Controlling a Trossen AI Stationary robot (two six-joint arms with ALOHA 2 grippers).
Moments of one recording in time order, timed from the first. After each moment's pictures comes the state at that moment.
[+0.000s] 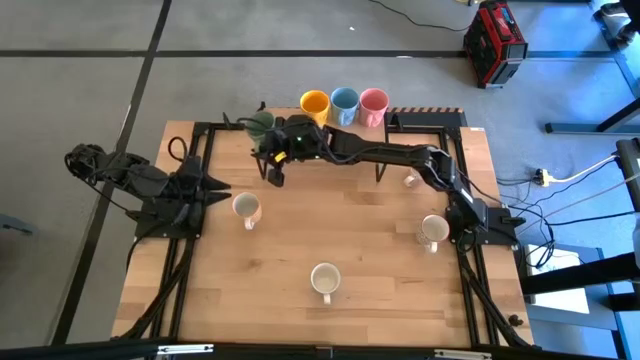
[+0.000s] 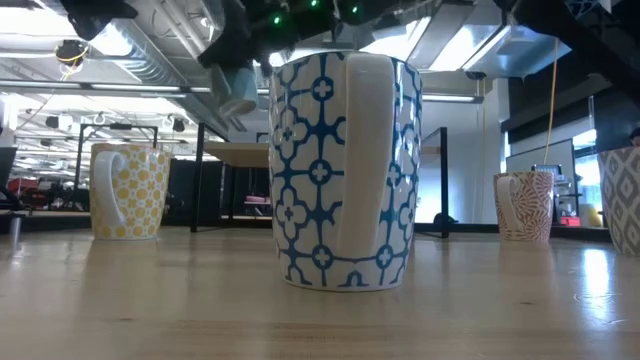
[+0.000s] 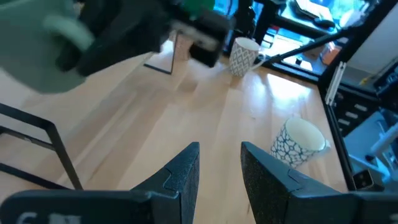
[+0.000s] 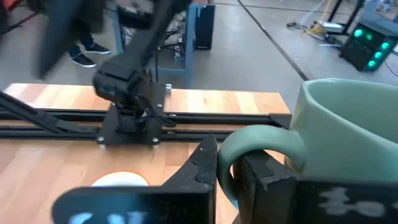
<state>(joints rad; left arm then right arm) -0.41 0.45 0.82 -0.81 -0.52 -0.51 -0.20 2.23 2.11 -0.18 -0.13 -0.14</state>
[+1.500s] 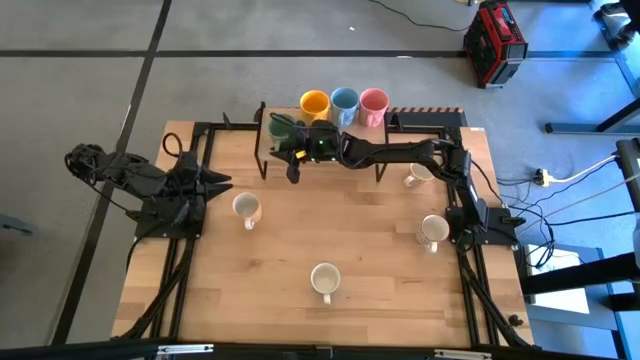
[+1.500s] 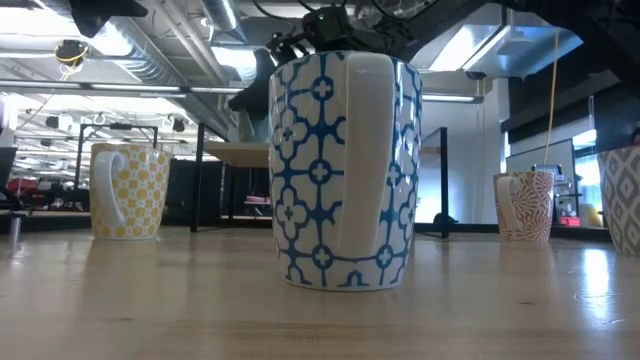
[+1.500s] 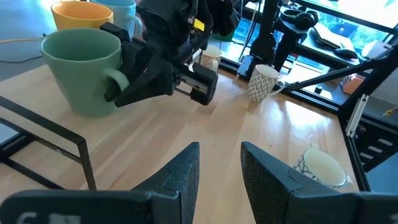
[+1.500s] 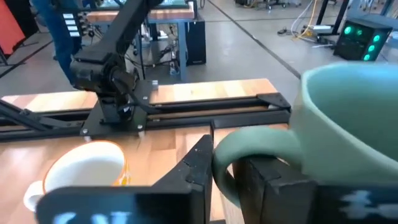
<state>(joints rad) -0.41 0.45 0.82 -0.77 -0.65 -0.52 -0.30 2.11 1.60 0.31 -0.20 -0.04</state>
